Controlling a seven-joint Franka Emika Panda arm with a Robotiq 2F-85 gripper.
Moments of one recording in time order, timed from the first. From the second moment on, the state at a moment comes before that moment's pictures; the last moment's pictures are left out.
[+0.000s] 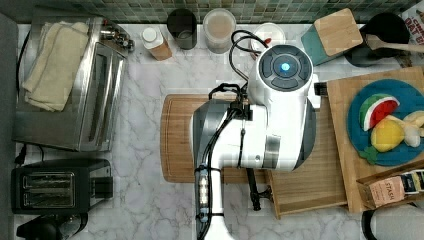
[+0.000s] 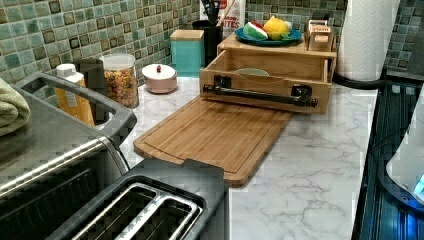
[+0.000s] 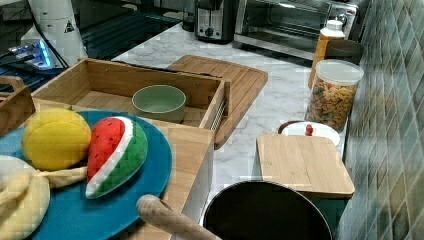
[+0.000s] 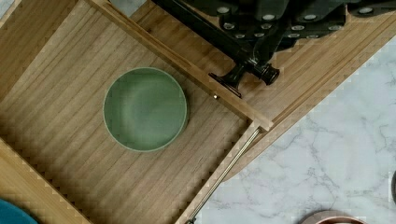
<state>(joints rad) -0.06 0.07 -0.05 -1.86 -0.07 0.28 -0.12</state>
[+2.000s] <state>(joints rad) 0.10 -0.16 0.04 -2.41 0.00 0.80 -0.82</state>
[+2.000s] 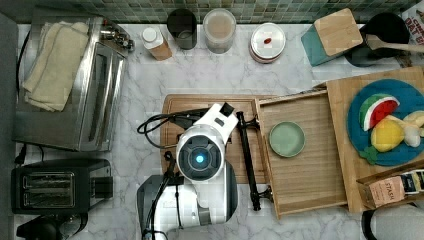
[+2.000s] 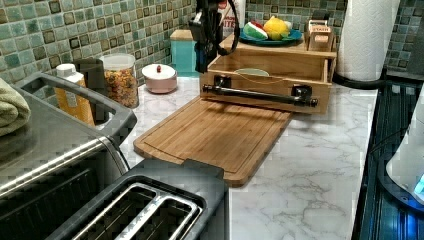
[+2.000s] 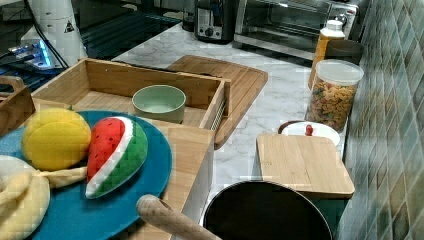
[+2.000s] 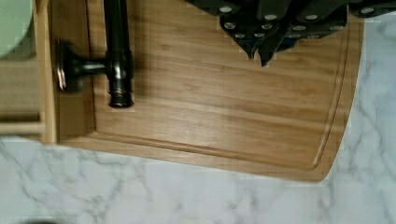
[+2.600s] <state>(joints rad) 0.11 0.00 0.01 -2.47 -0.08 0.94 -0.83</state>
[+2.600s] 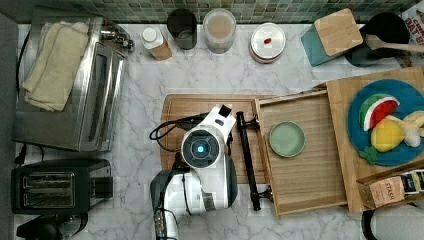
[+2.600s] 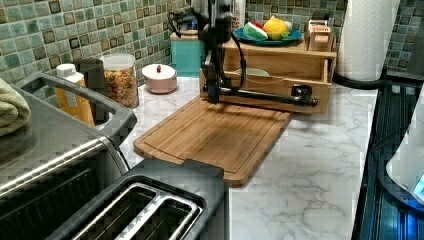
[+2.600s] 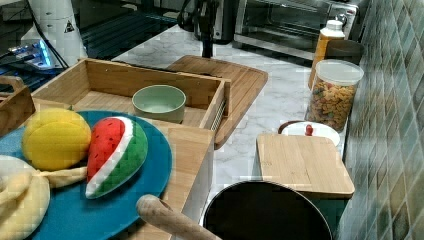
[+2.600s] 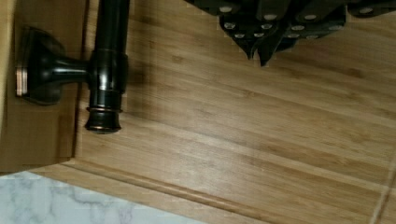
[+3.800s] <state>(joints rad) 0.08 -0.02 -0.05 -2.68 -0.19 1.04 -0.96</state>
